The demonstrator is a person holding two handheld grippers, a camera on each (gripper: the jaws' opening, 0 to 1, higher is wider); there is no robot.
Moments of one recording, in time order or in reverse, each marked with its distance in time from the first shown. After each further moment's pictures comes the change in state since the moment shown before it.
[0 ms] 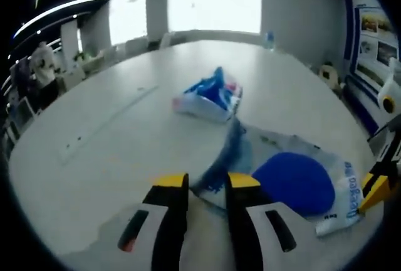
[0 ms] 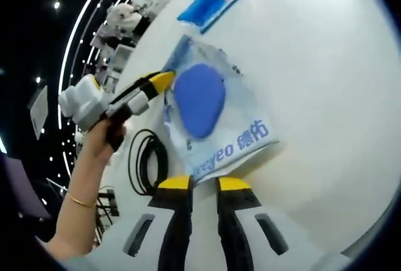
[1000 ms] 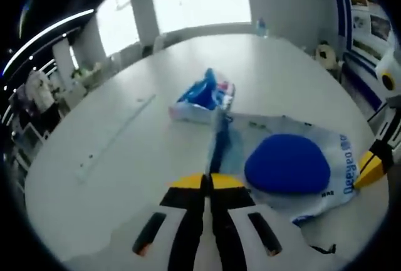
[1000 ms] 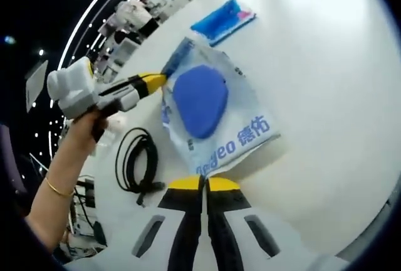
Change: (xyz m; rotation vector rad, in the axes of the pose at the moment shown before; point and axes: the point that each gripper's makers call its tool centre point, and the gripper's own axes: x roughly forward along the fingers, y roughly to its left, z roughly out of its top) left arm -0.019 -0.001 0.011 0.136 0.037 0.038; right arm -0.009 -0.007 0.010 -0.189 -0.075 -0.073
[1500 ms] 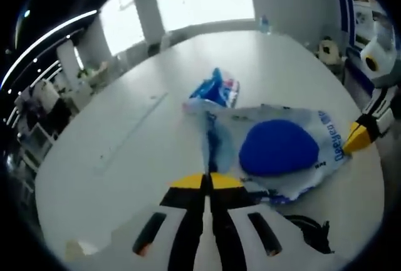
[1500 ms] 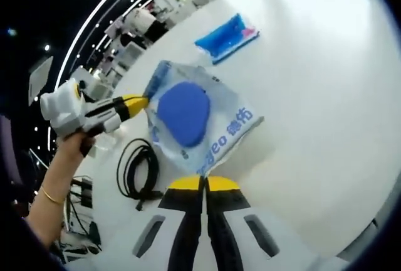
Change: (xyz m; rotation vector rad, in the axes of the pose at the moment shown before) left arm -0.047 0.013 -0.009 0.021 0.029 0.056; right arm -0.012 -0.006 0.034 -0.081 -0.090 -0.007
